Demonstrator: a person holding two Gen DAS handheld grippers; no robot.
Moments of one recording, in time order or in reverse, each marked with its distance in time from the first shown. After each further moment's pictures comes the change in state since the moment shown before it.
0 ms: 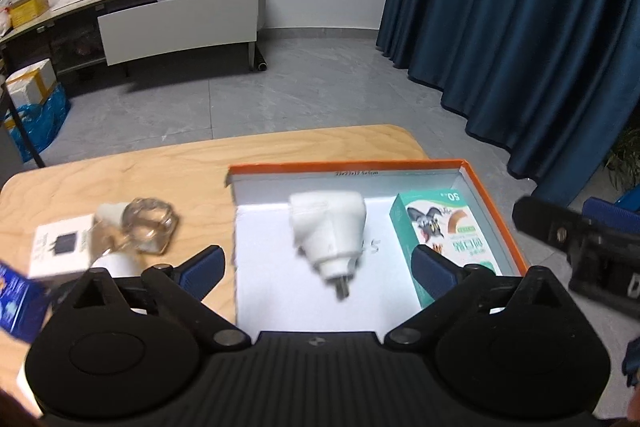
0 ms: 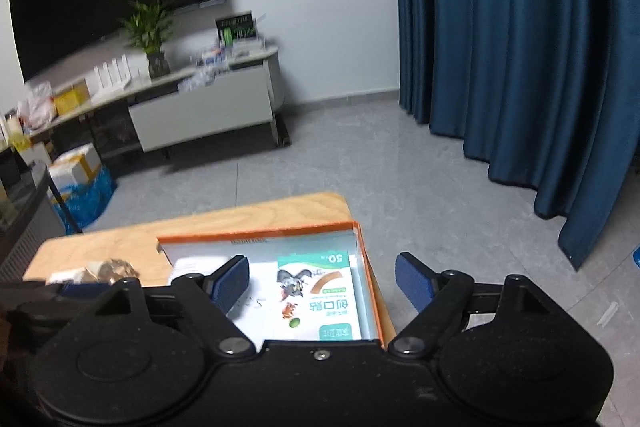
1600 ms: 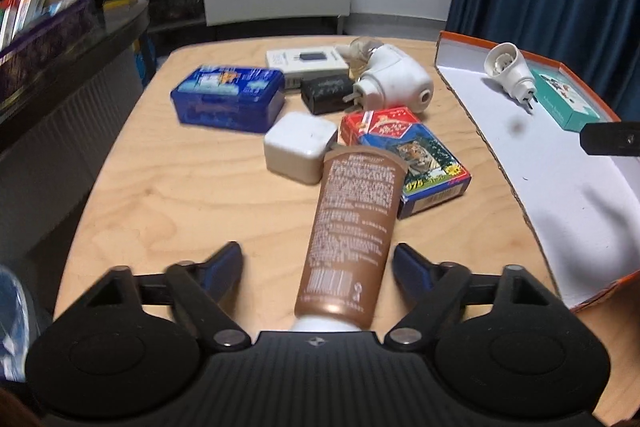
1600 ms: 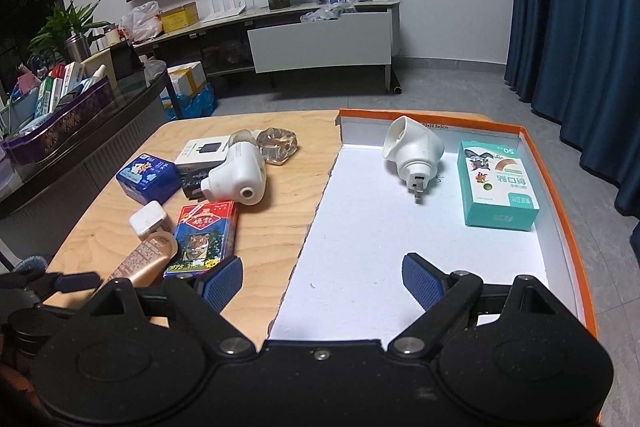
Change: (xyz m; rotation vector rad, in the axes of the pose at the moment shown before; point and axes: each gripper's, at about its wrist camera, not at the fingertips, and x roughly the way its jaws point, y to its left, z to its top) left arm -0.074 0.155 -0.153 -0.014 -0.017 0.146; right arm -0.045 0.112 -0.094 -0.199 0.157 0.244
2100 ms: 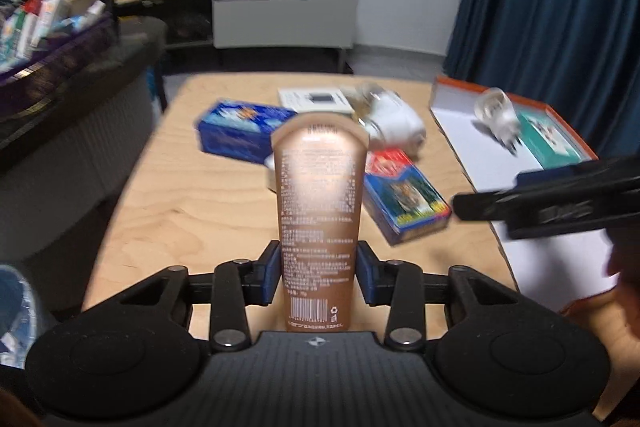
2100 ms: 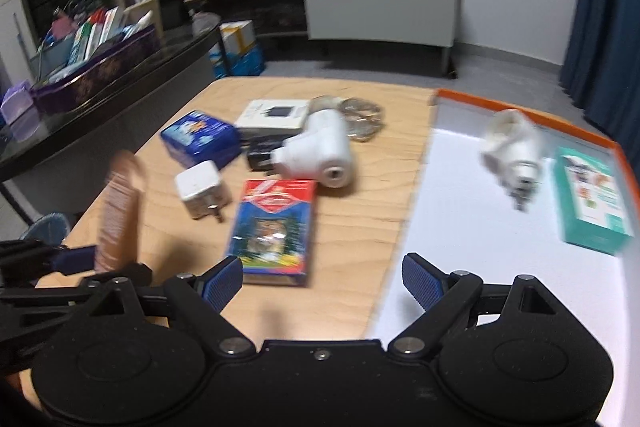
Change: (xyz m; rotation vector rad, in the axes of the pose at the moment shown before) left arm -0.044 0.017 0.000 -0.085 -0.084 -0.004; right arm 0.053 0.065 0.007 -0.127 0.101 0.111
